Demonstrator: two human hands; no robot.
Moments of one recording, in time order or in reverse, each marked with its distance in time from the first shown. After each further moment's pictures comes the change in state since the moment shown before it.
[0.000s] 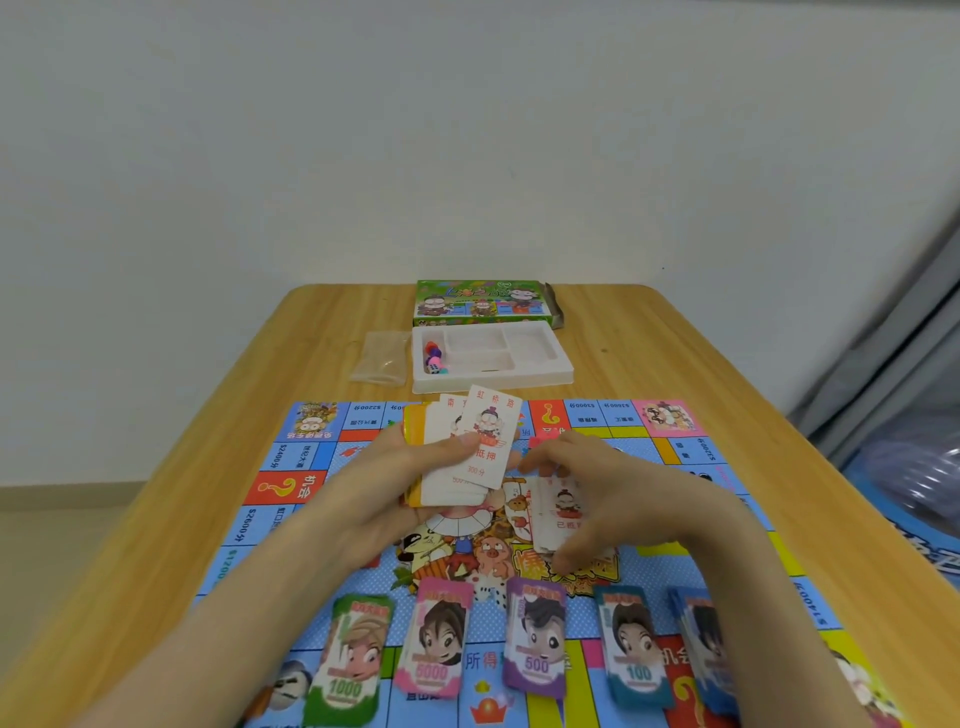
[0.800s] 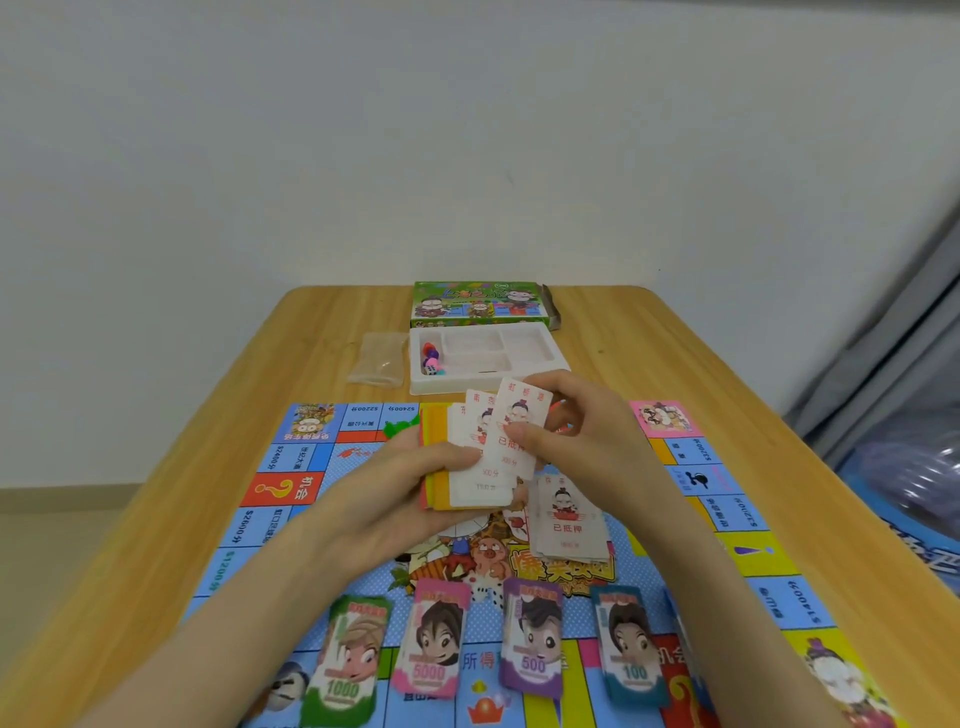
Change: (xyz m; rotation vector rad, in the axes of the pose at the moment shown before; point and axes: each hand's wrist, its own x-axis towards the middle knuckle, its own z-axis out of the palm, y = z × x) left_hand -0.004 0.000 0.006 -0.265 -0.143 -0.047; right_hand 0.014 -0.023 0.005 0.534 0.662 -0.194
